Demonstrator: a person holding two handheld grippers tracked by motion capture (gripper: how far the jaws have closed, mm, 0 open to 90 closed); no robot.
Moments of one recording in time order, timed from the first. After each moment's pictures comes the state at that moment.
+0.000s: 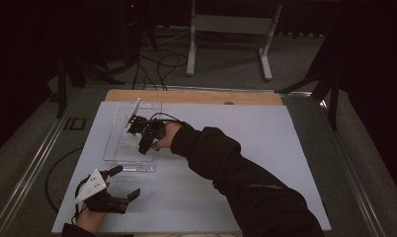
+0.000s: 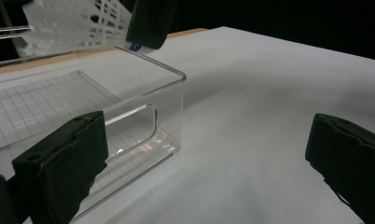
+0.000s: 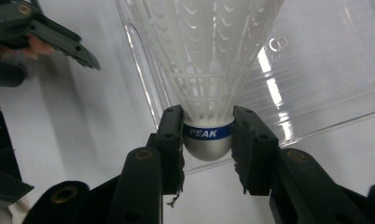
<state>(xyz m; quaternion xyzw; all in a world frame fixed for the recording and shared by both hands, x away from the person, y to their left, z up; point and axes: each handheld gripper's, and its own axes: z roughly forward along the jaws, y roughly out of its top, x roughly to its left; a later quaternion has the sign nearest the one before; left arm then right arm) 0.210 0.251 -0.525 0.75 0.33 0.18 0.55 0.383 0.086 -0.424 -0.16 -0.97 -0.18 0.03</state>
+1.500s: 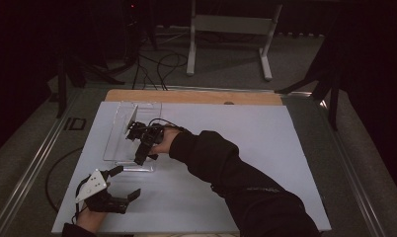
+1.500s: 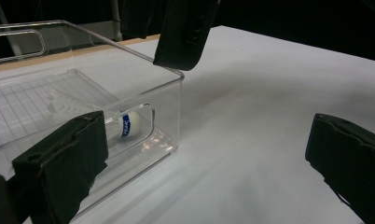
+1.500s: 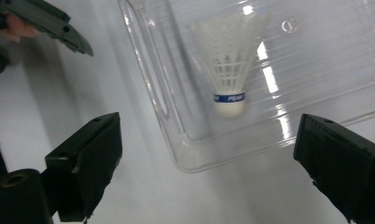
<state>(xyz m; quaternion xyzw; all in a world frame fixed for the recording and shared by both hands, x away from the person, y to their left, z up) 0.211 0.250 -0.526 0.75 0.33 0.17 0.55 0.374 0.092 -0.437 -0.17 -0.97 -0.15 0.03</state>
